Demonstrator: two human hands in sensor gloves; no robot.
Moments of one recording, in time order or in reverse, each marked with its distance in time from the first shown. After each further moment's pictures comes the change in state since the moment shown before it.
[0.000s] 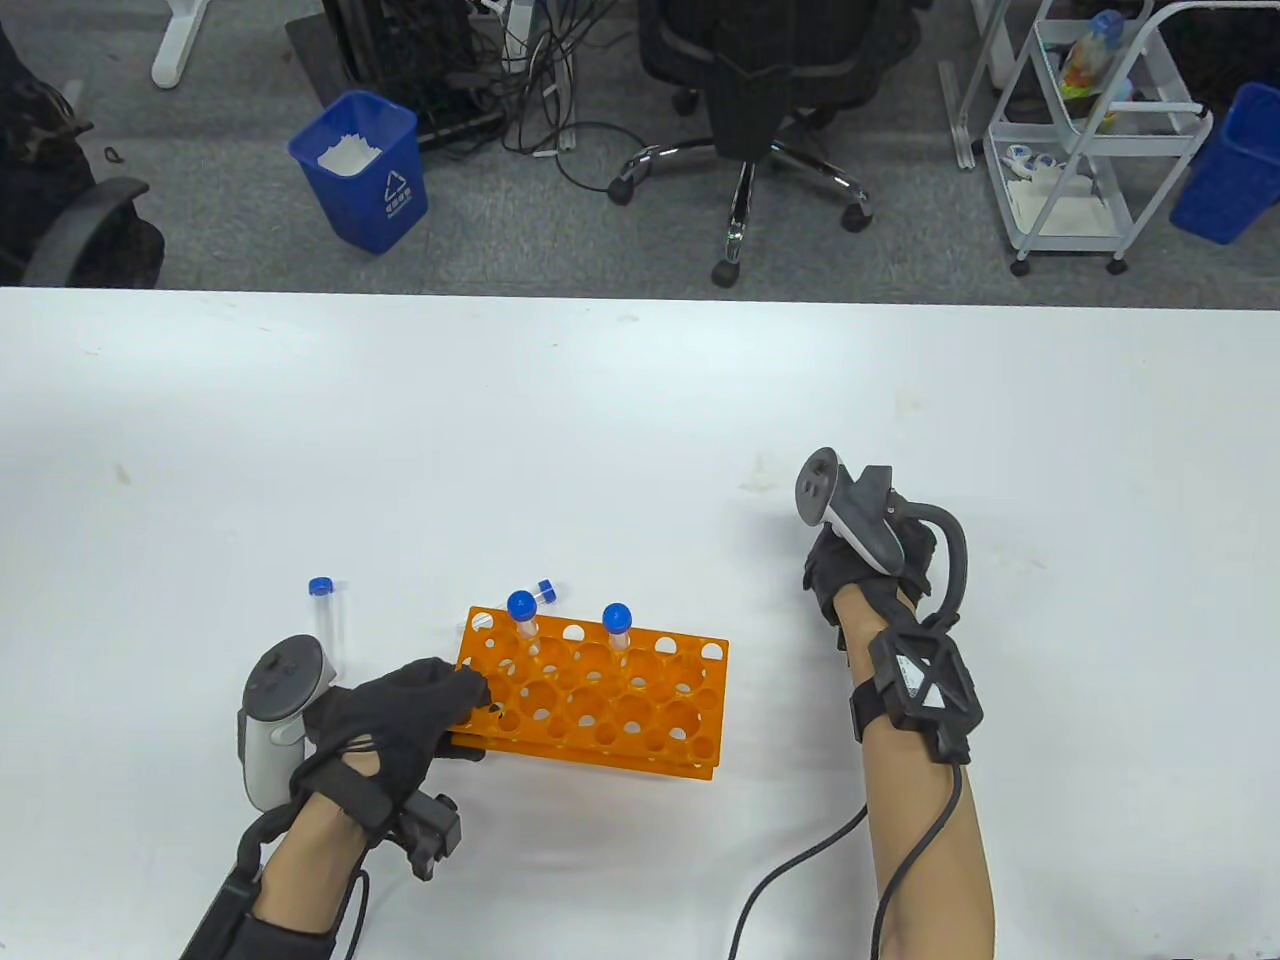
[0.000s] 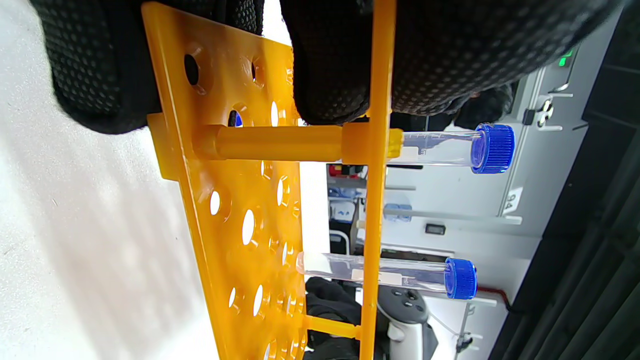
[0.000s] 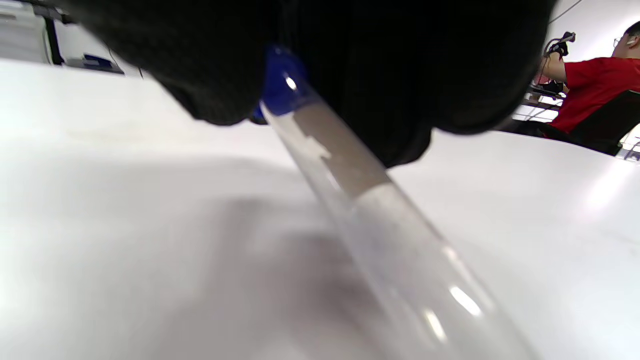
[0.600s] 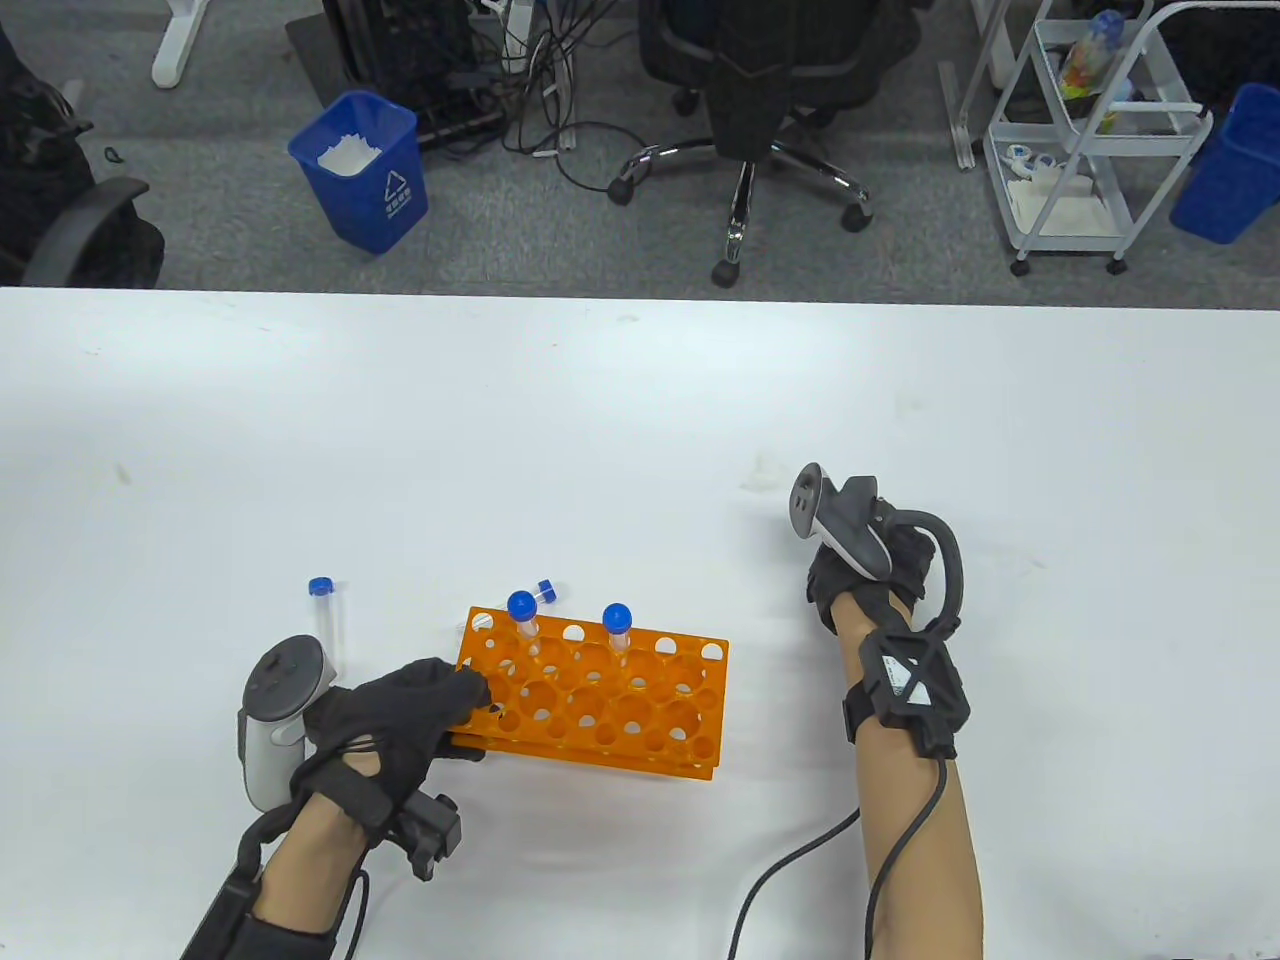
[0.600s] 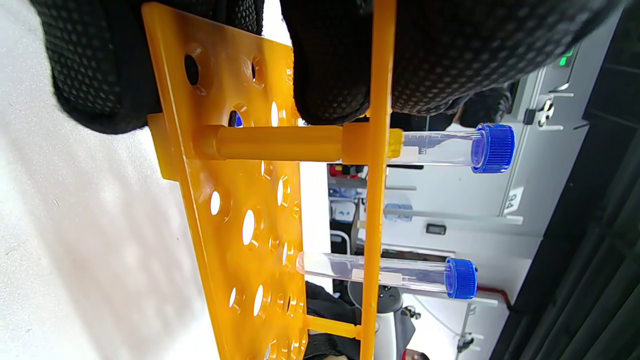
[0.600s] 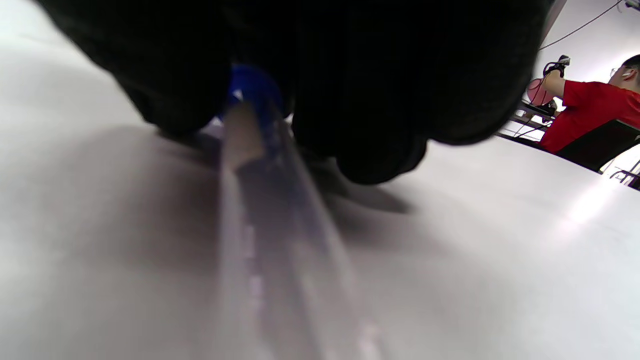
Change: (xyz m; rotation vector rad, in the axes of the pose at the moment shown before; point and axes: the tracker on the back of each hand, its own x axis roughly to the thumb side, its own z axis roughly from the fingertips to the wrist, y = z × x) left_hand 0.000 0.000 0.000 0.000 0.001 -0.003; right_hand 0.003 0.035 -0.009 0.030 0.021 0.145
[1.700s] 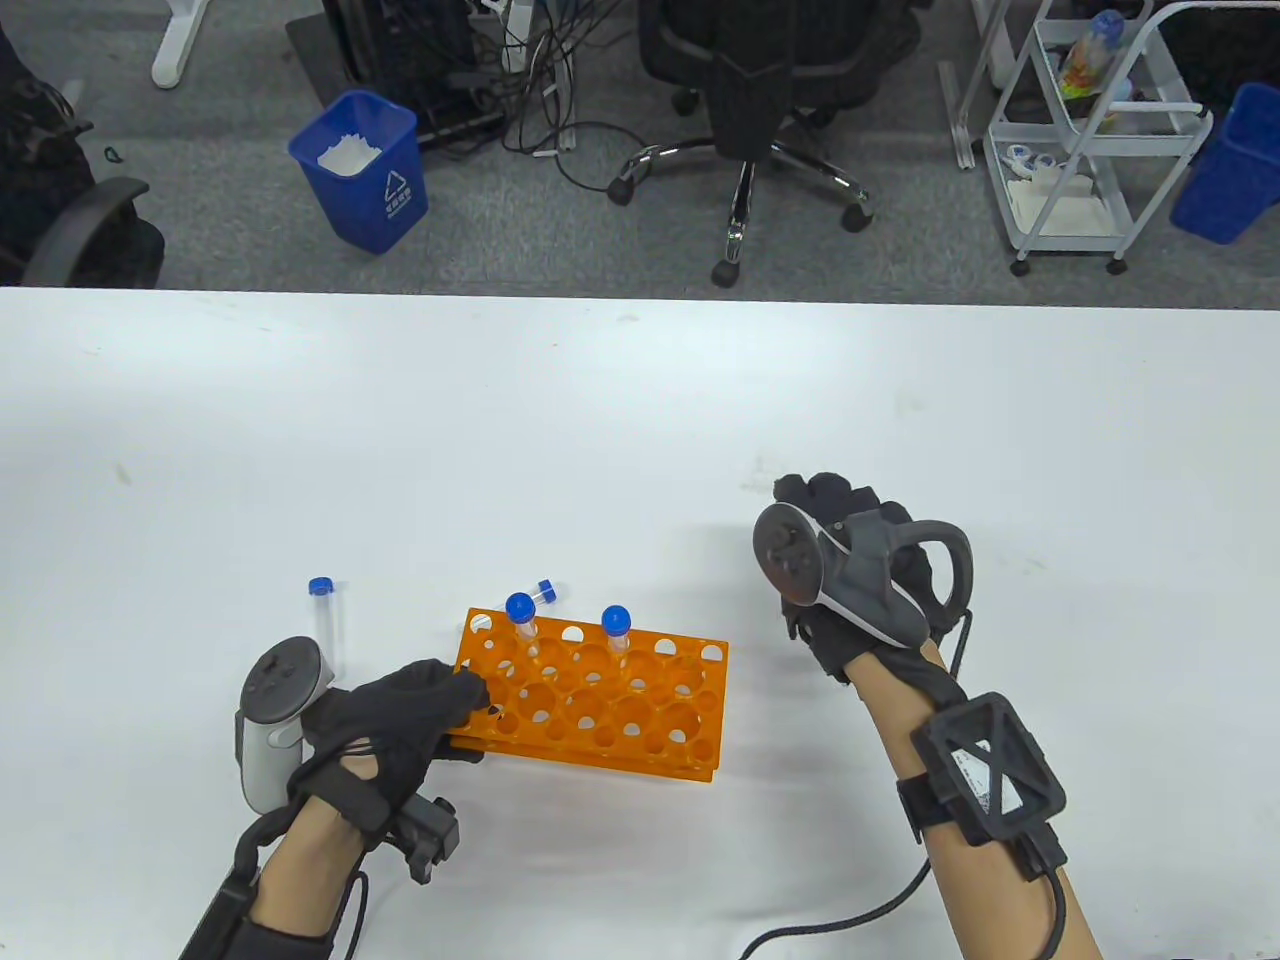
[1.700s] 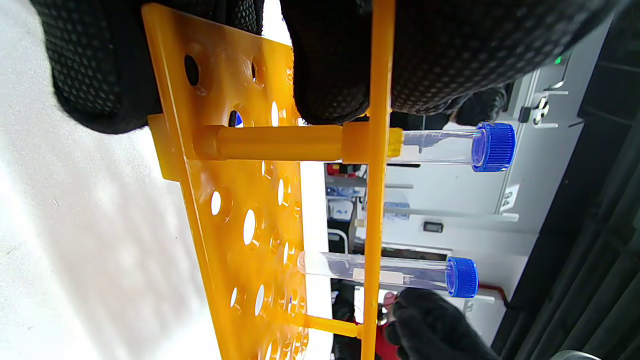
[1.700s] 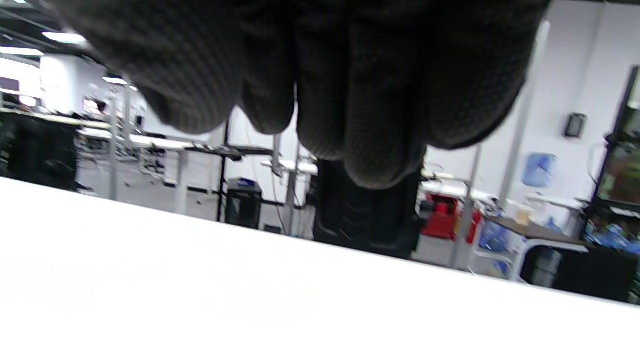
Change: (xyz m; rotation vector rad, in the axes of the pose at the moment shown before) left_hand 0.000 0.001 0.001 -0.003 -0.009 -0.005; right_hand -0.009 -0.125 0.110 -0.327 -0.347 -0.163
